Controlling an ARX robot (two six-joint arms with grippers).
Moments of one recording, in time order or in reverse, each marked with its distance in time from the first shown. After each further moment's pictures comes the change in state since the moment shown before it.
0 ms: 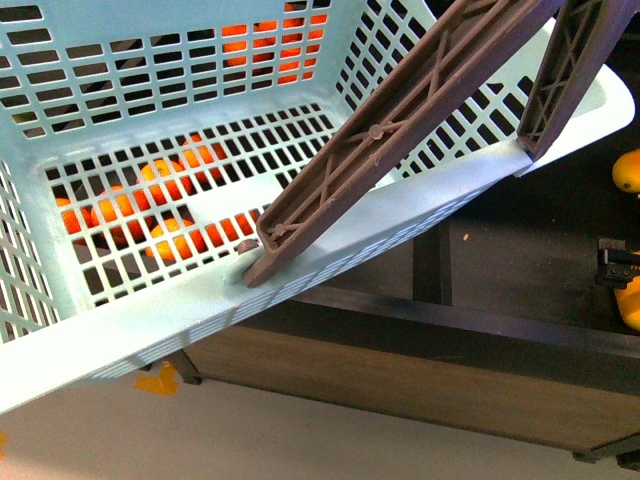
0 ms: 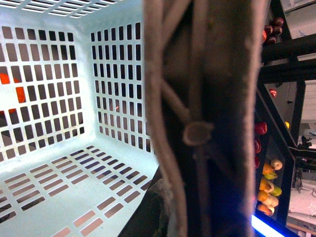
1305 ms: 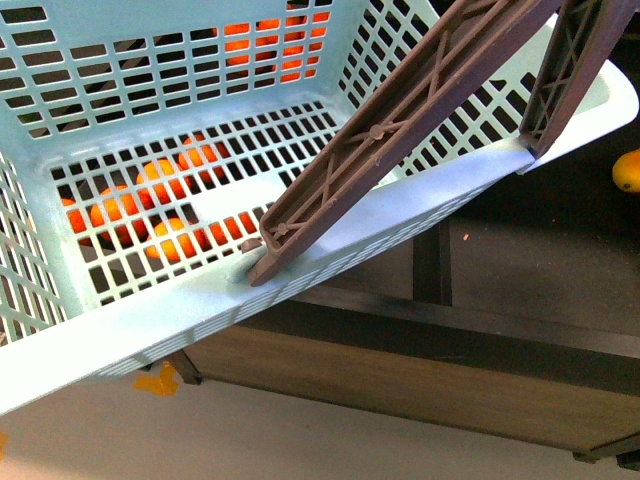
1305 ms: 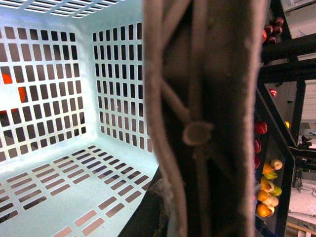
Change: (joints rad) left arm 0.000 0.000 0.000 0.000 0.000 0.000; right arm -0.005 -0.583 -0.426 0.226 -0.177 0.087
